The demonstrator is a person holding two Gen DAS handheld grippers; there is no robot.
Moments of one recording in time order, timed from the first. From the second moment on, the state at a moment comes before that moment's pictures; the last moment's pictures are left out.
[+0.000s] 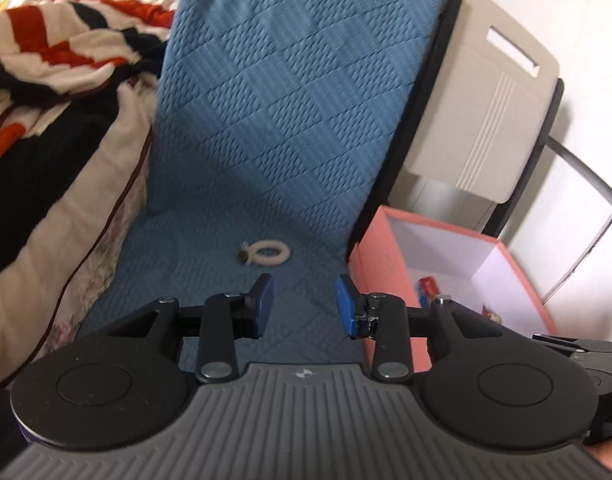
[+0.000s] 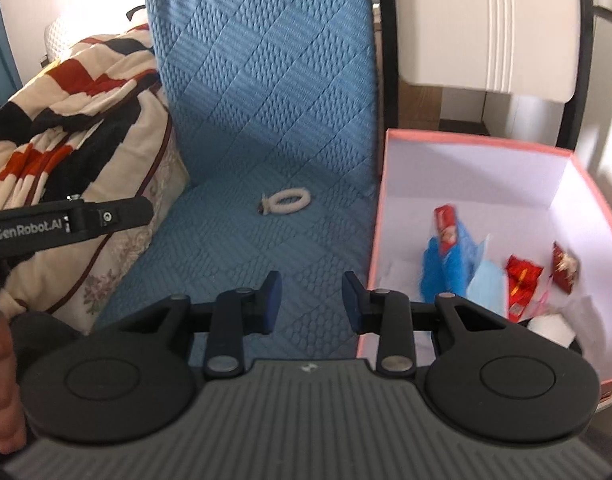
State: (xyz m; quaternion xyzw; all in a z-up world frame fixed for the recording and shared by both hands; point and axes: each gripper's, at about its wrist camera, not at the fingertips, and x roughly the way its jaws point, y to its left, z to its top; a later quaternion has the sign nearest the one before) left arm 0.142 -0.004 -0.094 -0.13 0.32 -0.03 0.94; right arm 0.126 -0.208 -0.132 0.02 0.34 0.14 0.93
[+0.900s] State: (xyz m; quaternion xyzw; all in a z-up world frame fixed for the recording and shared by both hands) left arm 0.145 0.011 -0.141 -0.04 0.32 -0.06 0.94; right arm 0.125 -0.191 -0.164 0.03 0.36 0.13 0.93
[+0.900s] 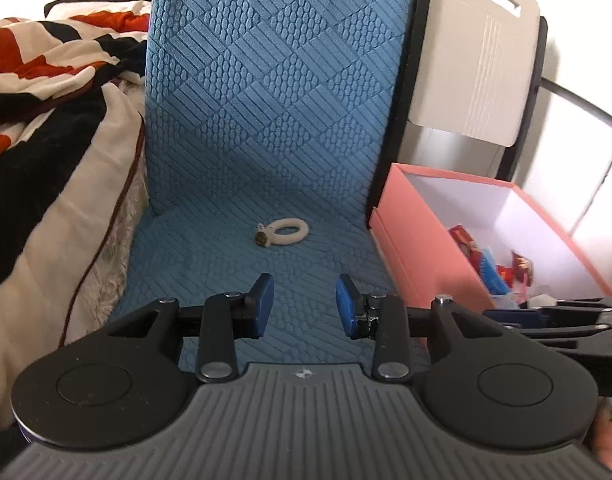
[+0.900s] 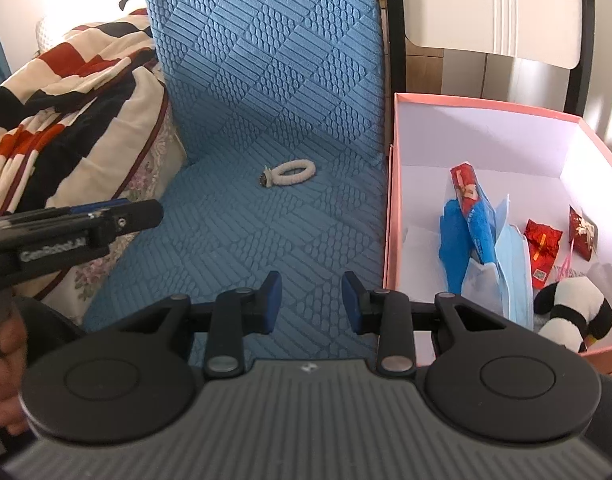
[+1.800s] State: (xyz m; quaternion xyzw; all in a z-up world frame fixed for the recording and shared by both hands) left arm 0.263 0.062 -0.208 -0.18 0.39 -0.07 0.90; right arm 0.226 -0.158 -0.180 0.05 0.35 0.16 0.92
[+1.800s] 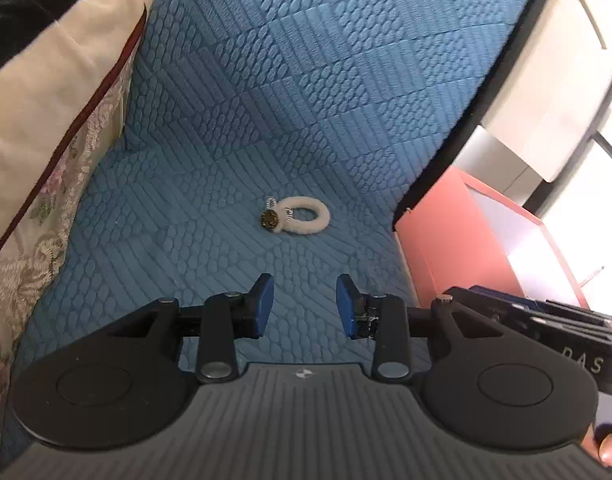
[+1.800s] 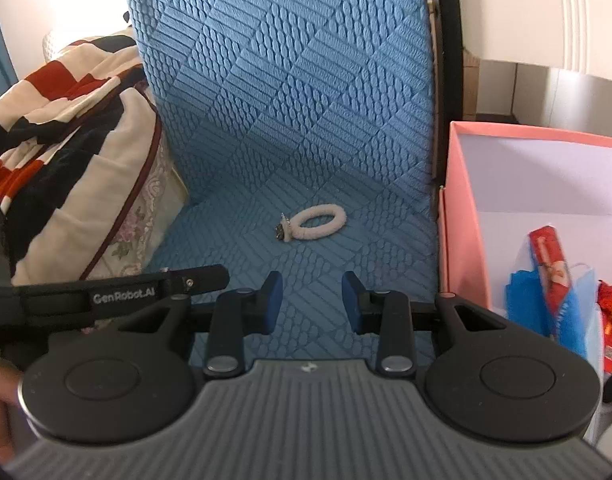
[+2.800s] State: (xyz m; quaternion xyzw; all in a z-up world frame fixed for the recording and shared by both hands) left arm 0.378 0.098 -0.254 -0.23 0.44 -0.03 0.87; right arm 0.364 -0.147 -0.222 0.07 0.41 0.16 0.89
